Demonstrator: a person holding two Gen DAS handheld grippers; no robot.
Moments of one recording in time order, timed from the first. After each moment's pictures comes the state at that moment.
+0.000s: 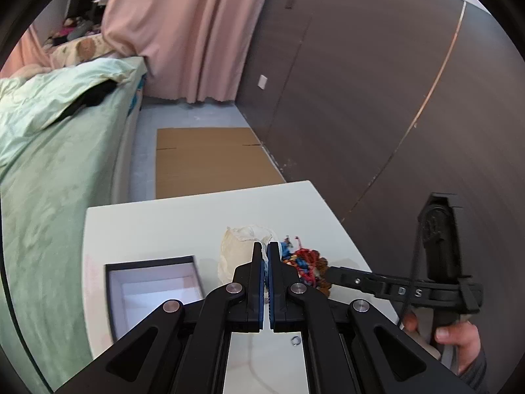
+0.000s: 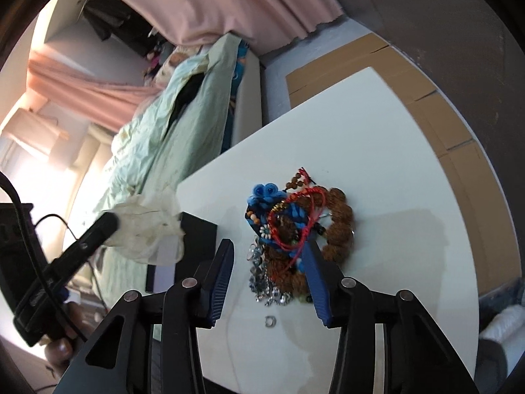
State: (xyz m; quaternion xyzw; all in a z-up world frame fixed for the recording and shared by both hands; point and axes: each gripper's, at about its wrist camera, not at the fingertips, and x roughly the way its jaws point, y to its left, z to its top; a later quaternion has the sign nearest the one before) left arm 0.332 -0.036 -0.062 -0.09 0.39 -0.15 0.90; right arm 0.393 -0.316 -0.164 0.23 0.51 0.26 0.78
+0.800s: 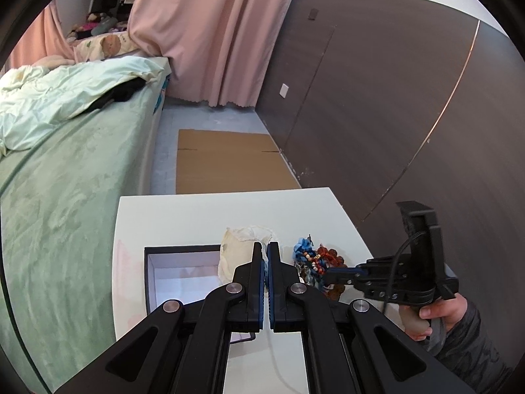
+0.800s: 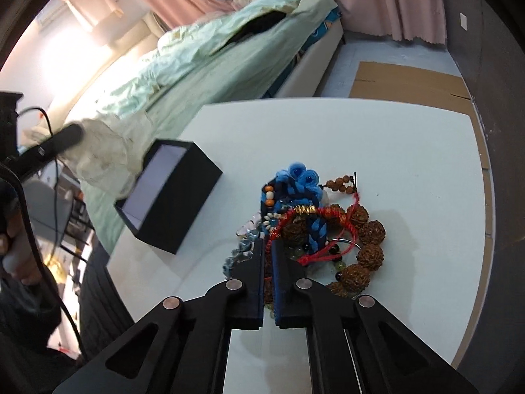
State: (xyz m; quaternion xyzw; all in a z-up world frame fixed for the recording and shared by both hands) left arm 0.306 -0.007 -0.053 -0.11 0.38 -0.11 0.91; right arm 0.409 -0.293 -0.171 0.04 0.50 0.41 0.76
